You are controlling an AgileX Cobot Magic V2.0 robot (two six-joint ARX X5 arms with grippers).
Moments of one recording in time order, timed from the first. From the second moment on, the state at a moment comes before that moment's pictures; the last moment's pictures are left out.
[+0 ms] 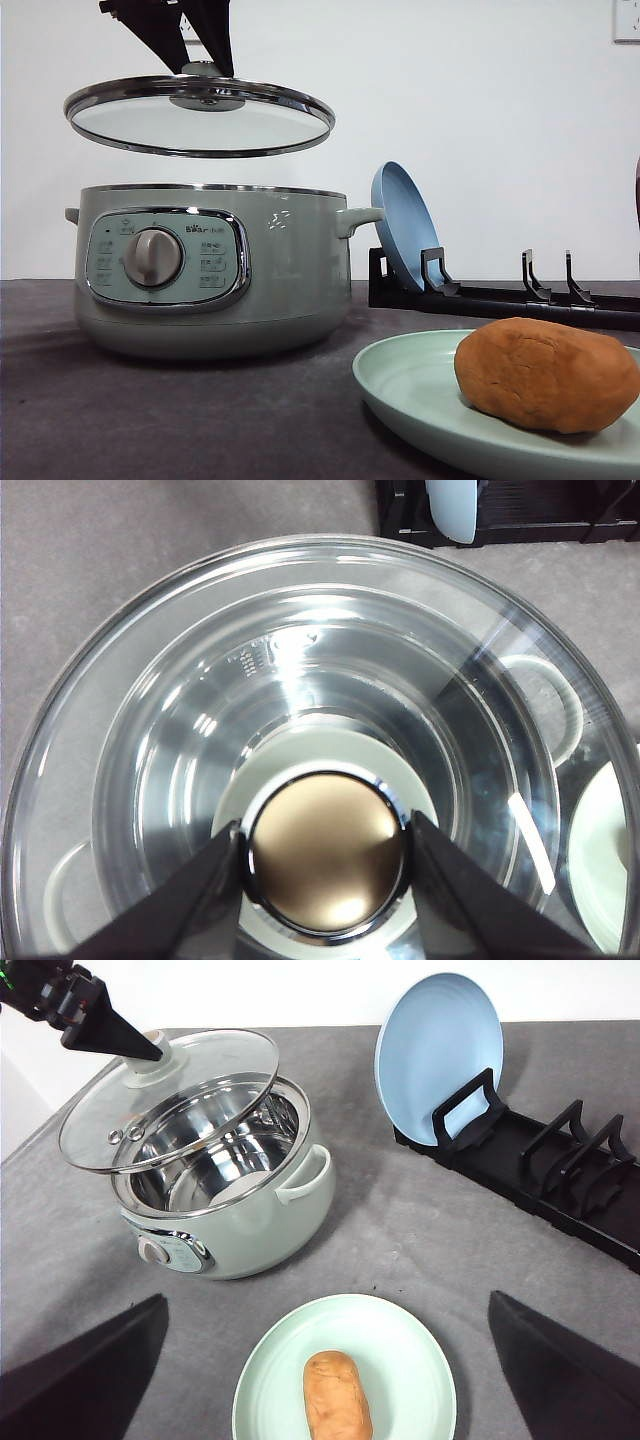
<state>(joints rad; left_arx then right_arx) -0.42 1.83 2.11 -1.25 0.09 0.11 0.62 0.53 1.17 -1.04 0.08 0.36</state>
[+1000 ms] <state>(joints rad) -0.42 1.96 2.12 -1.24 0.08 0.09 0.62 0.53 1.17 -1.04 0.08 0.36</state>
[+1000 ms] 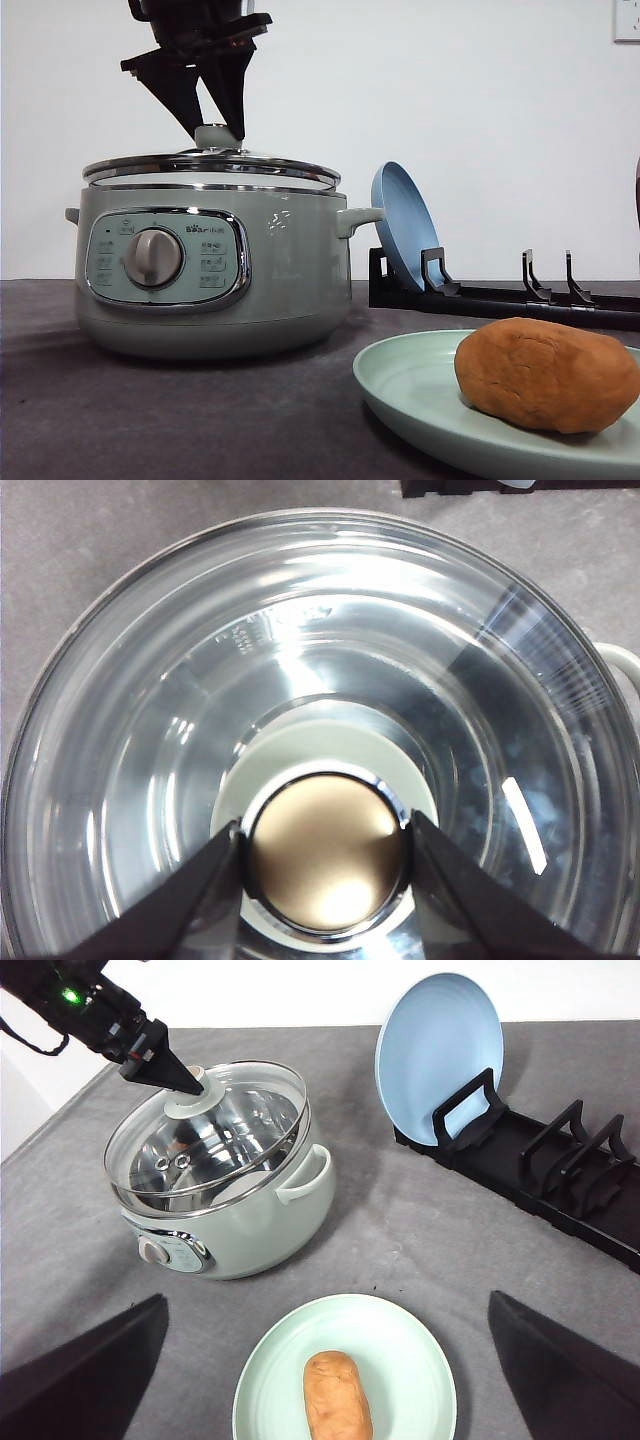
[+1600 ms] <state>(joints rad) -0.45 1.96 2.12 -1.28 0.06 0.10 0.62 0.53 1.17 -1.04 0.08 0.36</state>
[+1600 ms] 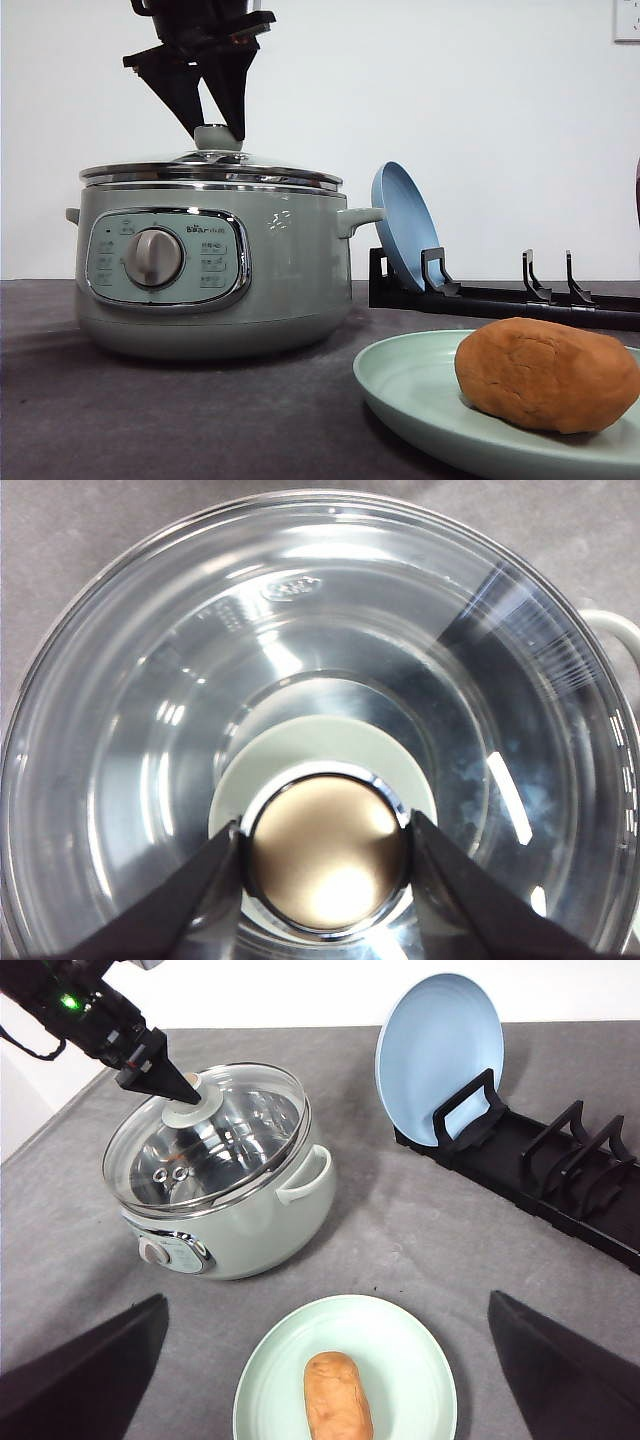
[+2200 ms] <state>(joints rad) -0.47 1.96 2.12 -1.29 0.02 0.09 0.62 0.53 1.17 -1.04 0.08 0.36</state>
